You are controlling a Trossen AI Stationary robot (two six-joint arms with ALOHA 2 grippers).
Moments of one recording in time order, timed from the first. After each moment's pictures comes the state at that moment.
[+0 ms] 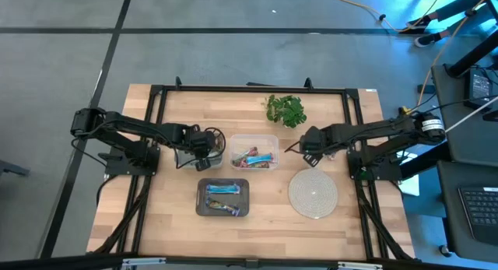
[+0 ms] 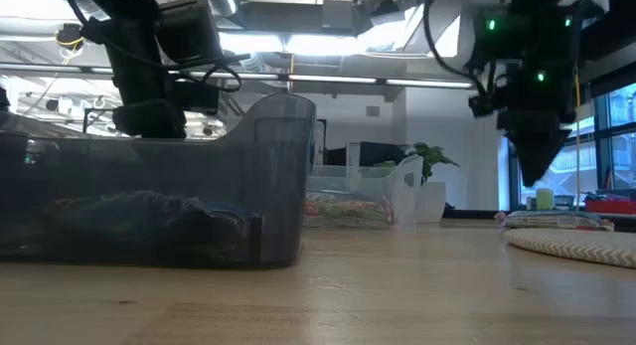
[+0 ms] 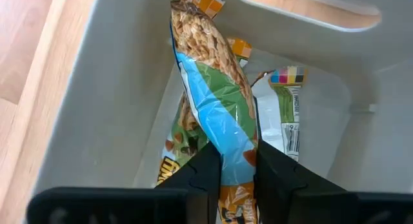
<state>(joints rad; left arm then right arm) 0.08 1.33 0.67 -0.56 -0.18 -0.26 -0.03 1.33 0.79 -1.03 0.31 0.74</state>
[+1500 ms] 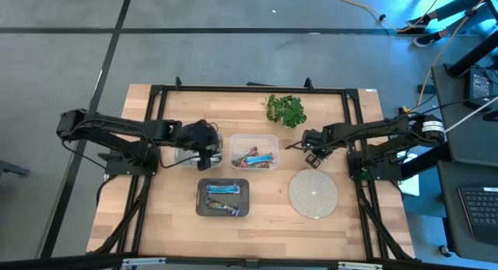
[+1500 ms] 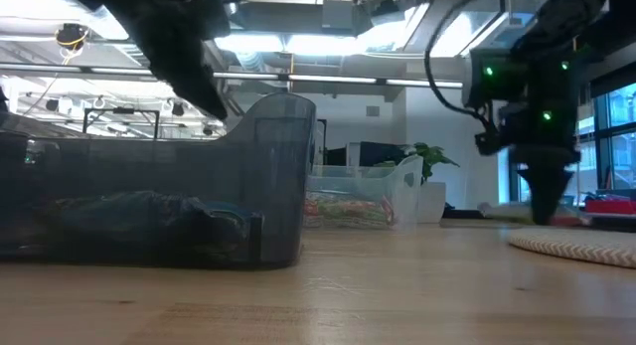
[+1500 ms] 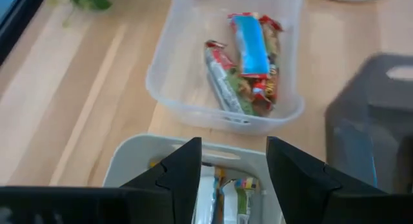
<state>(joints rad) 0.02 1.13 0.73 -0.41 -0.14 -0.14 -0.16 1.33 0.59 -0.76 0.15 0.53</state>
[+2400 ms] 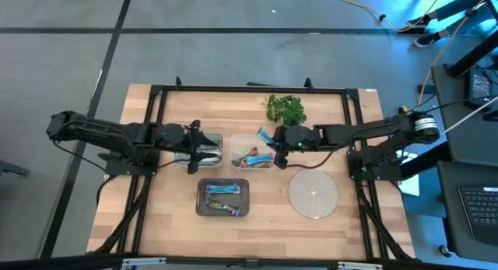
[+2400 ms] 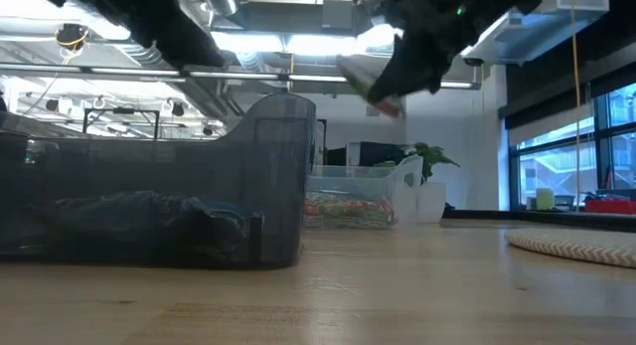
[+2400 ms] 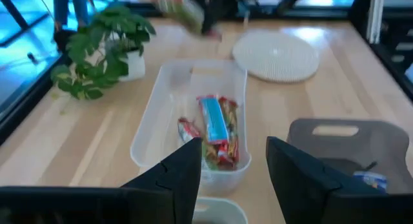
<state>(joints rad) -0.06 0.87 0.59 -0.18 -0.13 -0.08 0.04 1.41 0.93 -0.21 0.26 0.23</state>
